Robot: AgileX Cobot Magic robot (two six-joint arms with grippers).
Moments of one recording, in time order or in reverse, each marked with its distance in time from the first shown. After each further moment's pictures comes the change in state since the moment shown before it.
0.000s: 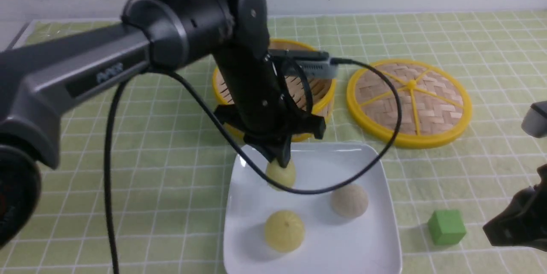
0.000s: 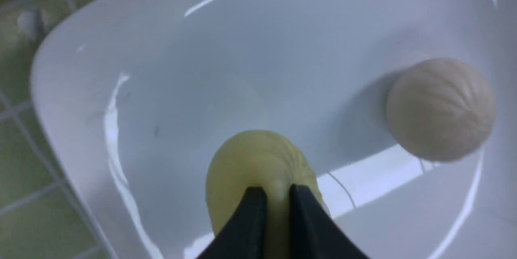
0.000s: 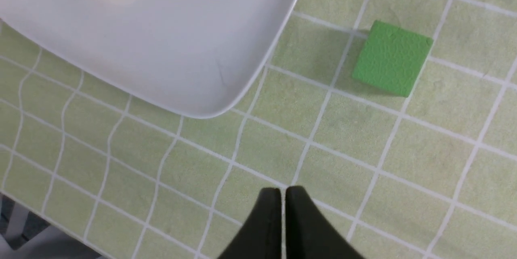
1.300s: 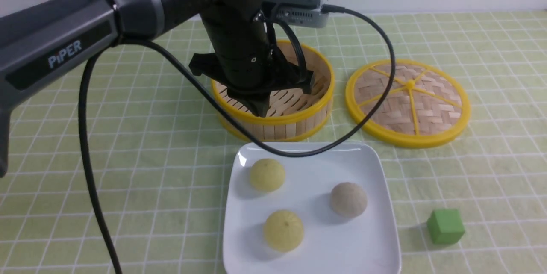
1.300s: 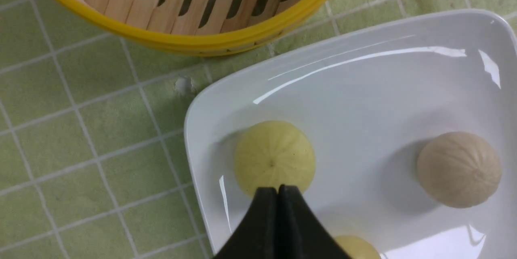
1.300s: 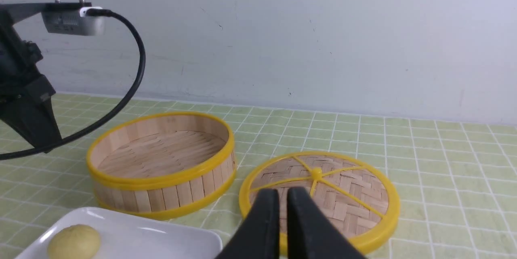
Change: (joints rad) right arm 0.000 -0.881 0.522 -0.176 -0.854 0.092; left arm -0.010 -0.106 -0.109 0.203 0.078 -0.151
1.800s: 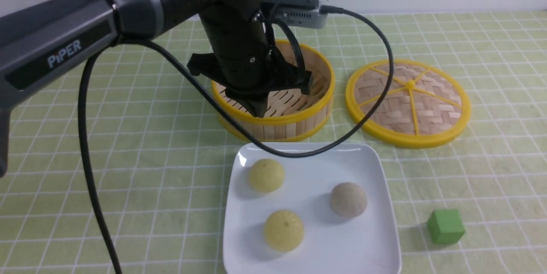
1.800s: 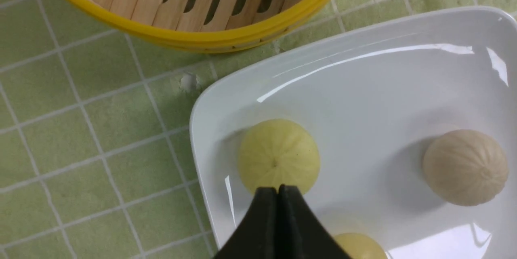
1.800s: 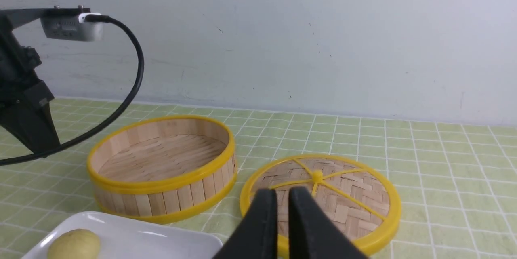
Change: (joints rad) right arm 0.000 0.000 0.006 0.007 -0.010 0.000; left arm 0.000 0.000 0.000 0.008 0.009 0.000
